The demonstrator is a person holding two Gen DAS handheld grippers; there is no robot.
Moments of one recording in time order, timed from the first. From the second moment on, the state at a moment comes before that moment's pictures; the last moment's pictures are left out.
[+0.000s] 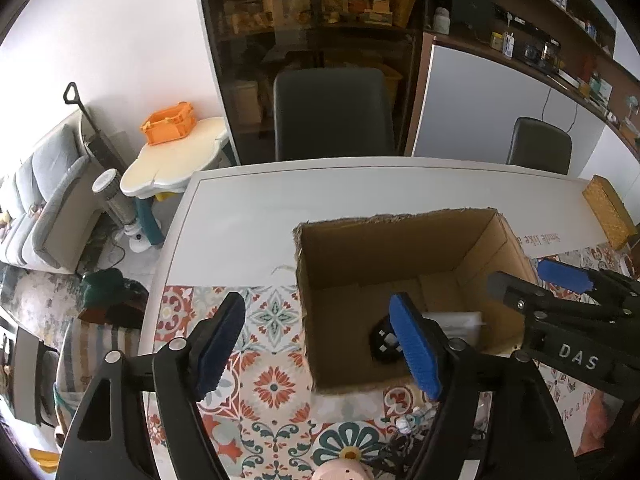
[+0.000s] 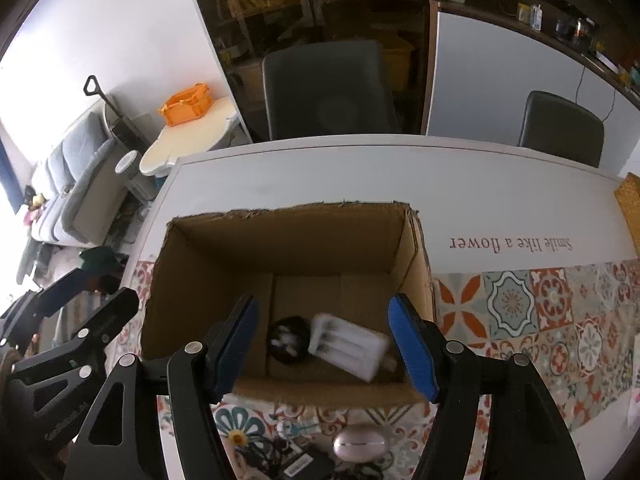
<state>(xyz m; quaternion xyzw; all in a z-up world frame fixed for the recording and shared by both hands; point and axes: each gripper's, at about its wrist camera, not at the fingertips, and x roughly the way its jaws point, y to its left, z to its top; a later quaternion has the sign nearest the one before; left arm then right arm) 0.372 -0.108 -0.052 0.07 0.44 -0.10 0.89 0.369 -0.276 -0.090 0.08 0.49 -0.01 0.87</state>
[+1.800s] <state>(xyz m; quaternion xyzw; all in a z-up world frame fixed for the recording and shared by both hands) 0.228 -0.075 -0.113 0.06 0.52 -0.10 0.85 0.213 -0.244 -0.135 0.08 0.52 -0.01 0.85</state>
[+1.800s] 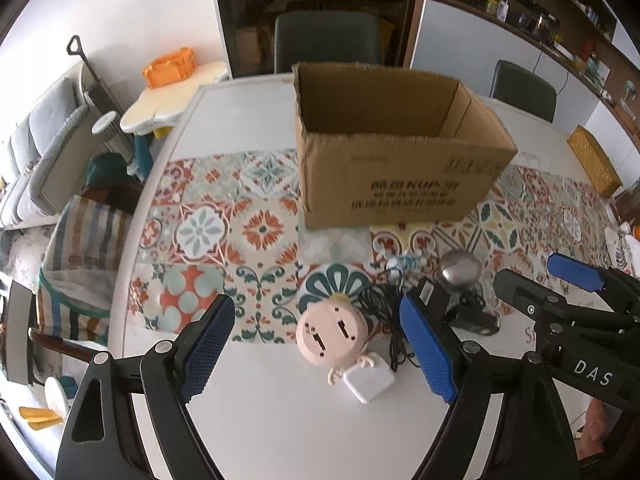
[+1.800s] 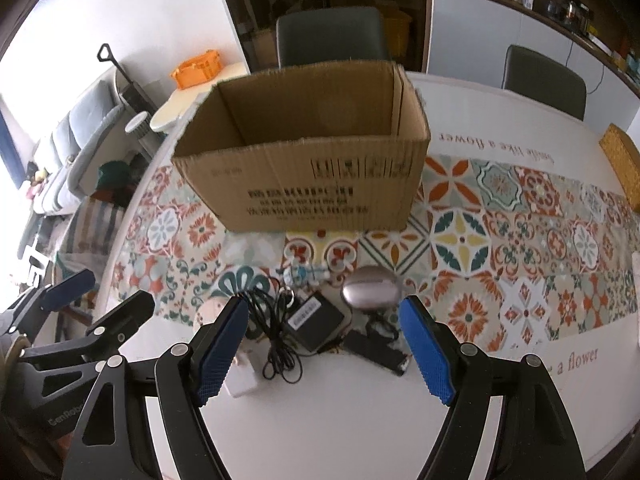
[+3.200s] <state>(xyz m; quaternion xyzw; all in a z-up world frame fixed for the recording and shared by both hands) 0.274 -0.089 -0.249 0.04 0.66 -0.12 0.74 0.234 -0.242 -0.239 0.07 0.63 -0.01 0.77</state>
